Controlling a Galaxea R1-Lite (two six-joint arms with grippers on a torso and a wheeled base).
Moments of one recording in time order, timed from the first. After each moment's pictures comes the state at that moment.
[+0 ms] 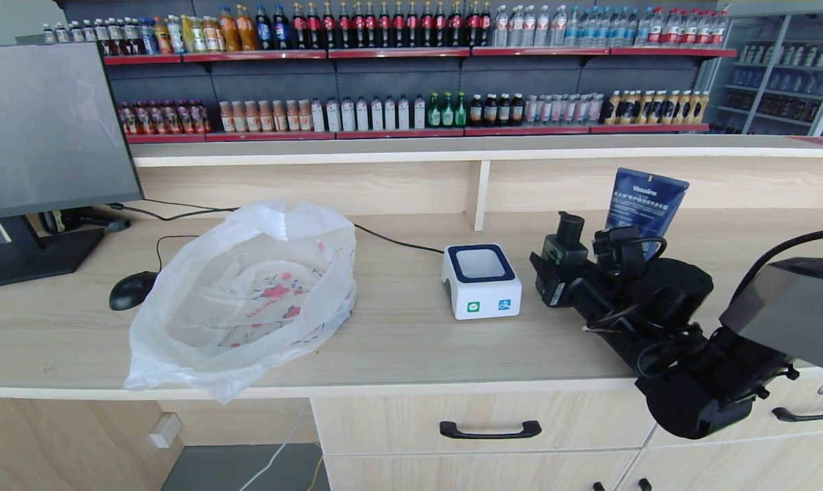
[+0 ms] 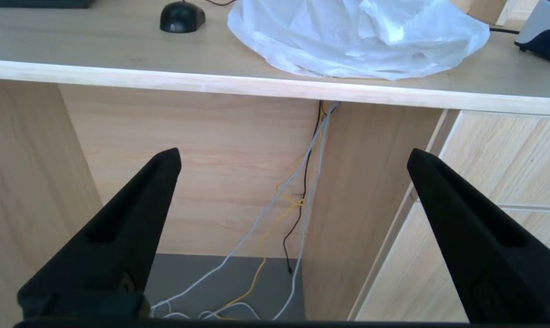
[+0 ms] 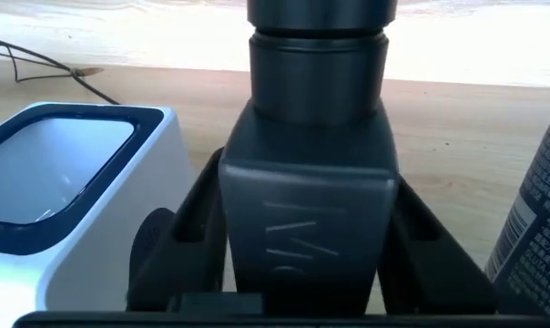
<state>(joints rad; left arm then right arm) 0.00 0.00 0.00 0.00 0.00 0.00 0.29 2.17 -0.73 -1.57 -0.03 0.00</state>
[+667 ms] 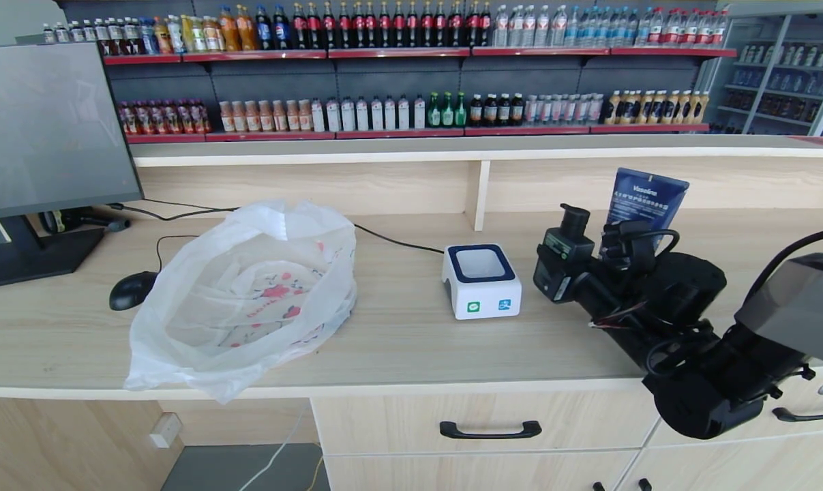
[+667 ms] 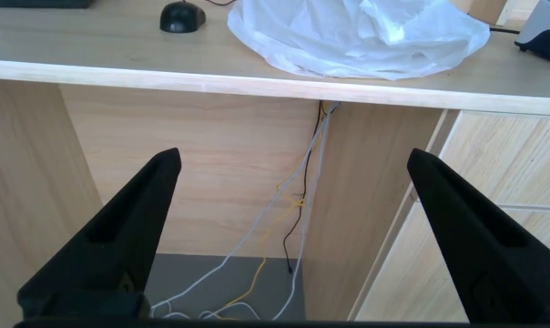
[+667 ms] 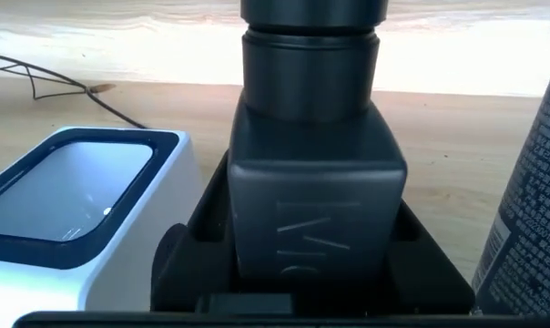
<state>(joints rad) 0.00 0.00 0.00 0.00 0.00 0.00 0.29 2.12 -0.72 -1.57 -0.03 0.02</state>
